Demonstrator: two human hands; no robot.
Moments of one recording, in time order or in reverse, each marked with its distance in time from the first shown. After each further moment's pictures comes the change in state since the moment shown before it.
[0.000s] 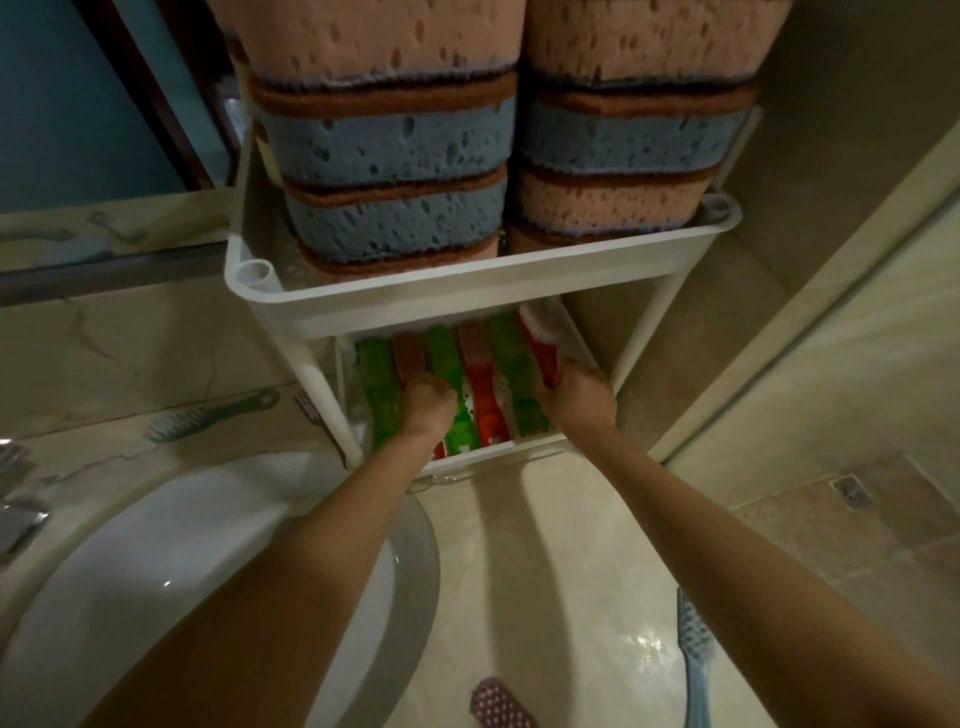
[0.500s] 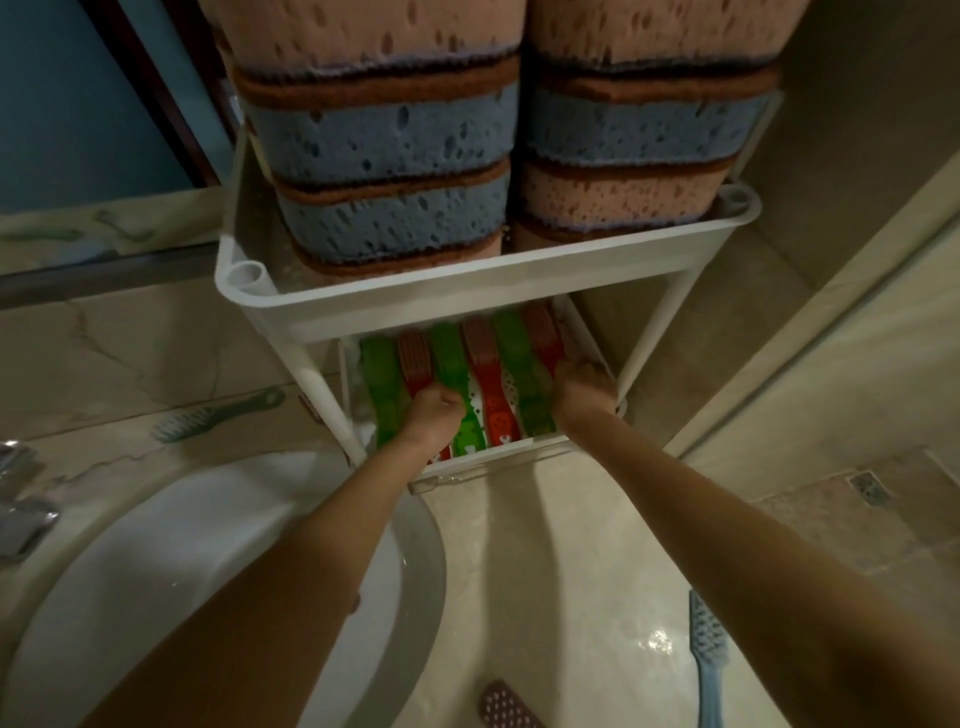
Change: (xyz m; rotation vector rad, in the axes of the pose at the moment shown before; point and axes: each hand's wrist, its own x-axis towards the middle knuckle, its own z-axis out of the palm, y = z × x) left_hand 0.000 -0.011 -0.002 0.039 -0.155 0.004; right_hand 0.007 -0.005 0.001 -0.332 -0.130 -0.055
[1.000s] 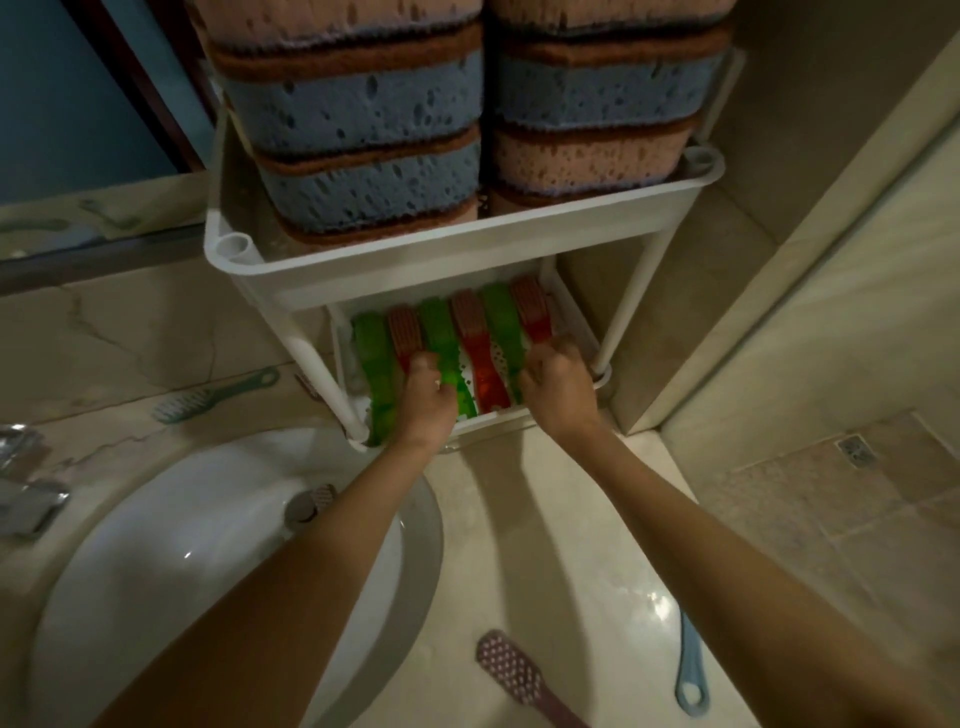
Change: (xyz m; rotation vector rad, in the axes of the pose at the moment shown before) left_hand -0.025 -0.007 0.006 0.088 0.155 0.176; right_hand -0.045 -0.003 0.001 0.472 0.201 -0.117
